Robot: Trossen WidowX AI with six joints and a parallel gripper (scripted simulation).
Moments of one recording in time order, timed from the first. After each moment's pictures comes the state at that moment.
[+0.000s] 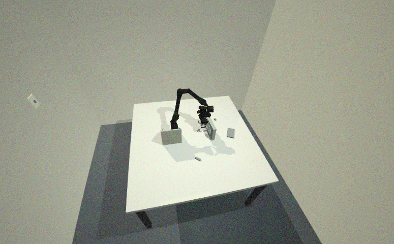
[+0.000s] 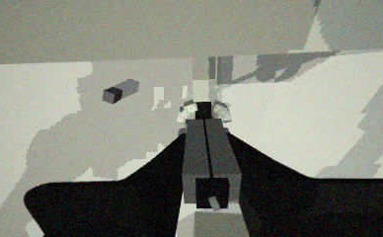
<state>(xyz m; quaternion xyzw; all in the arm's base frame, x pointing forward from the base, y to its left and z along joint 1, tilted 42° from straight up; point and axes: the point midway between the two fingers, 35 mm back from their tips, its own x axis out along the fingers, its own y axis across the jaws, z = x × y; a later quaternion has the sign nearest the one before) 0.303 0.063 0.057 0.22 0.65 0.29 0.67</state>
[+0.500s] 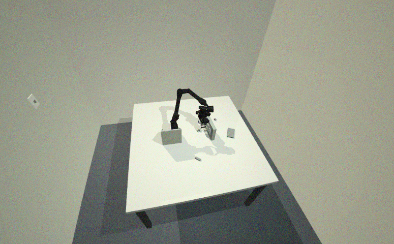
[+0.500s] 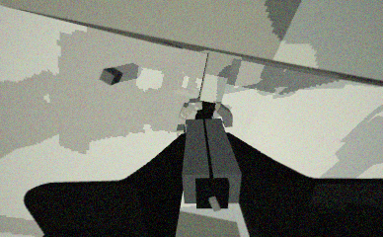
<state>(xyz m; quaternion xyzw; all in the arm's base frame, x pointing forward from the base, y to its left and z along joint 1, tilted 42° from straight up) 0.303 0.063 0.057 0.14 0.61 0.36 0.69</state>
